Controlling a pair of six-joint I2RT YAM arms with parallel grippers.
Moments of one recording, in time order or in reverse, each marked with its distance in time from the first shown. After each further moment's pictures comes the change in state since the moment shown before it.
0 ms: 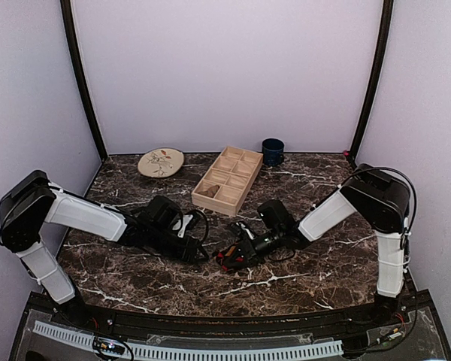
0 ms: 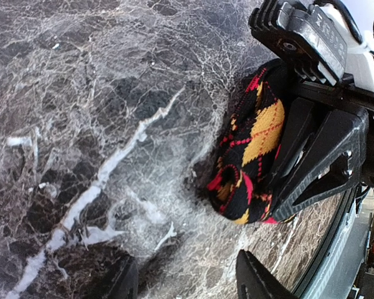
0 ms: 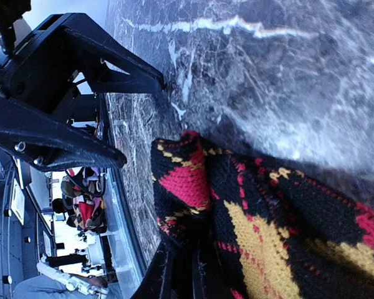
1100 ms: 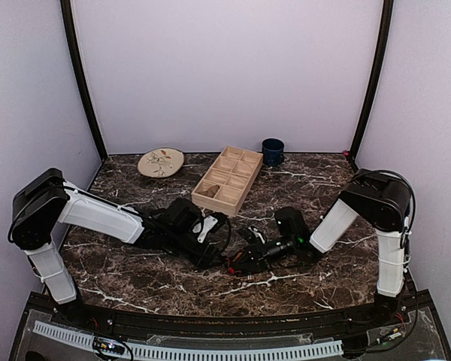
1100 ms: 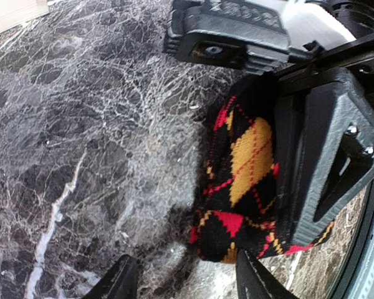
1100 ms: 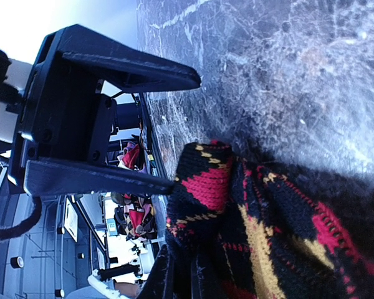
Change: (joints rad) left arm -0.136 0.094 0.130 0.008 -0.108 0.277; right arm -0.026 -0.002 -0.210 0.438 -0.118 0.380
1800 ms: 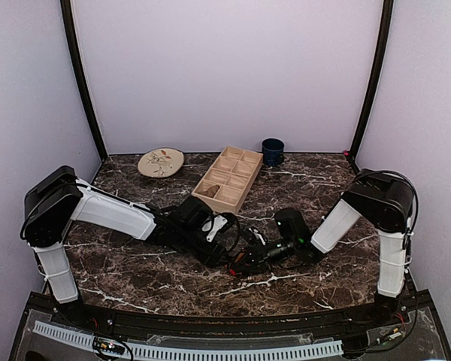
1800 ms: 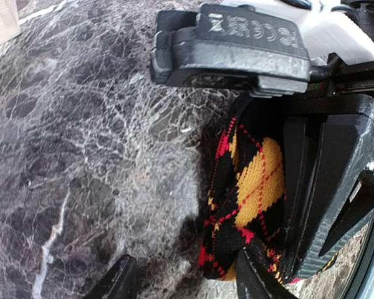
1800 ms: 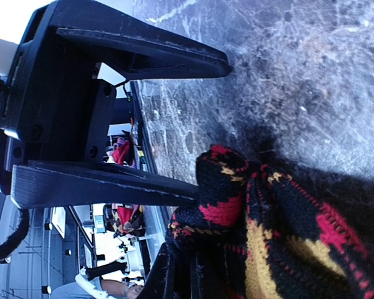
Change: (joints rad) left arm -0.014 0.089 0.113 -0.061 -0.014 0.058; right arm 0.002 -0.021 -0.018 -0.039 0.038 -0.079
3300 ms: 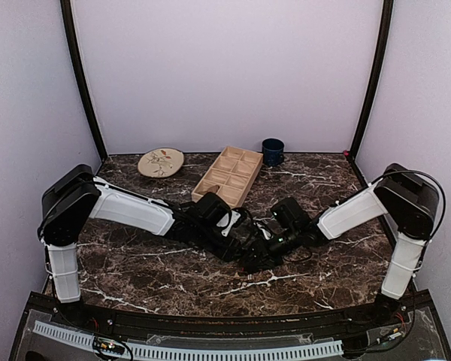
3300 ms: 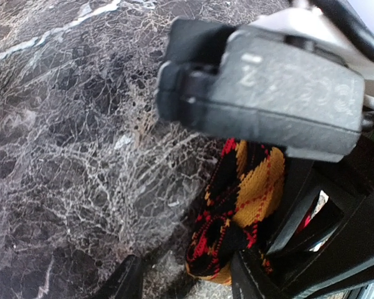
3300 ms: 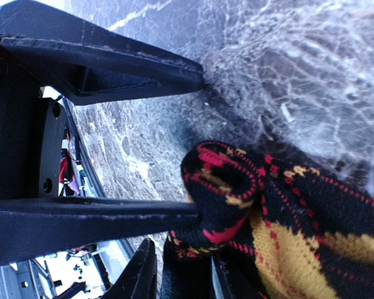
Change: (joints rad) left arm -0.033 0.136 0.186 -0.078 -0.053 -0.108; right arm -0.001 -0.197 0.100 -0.628 0.258 -0.280
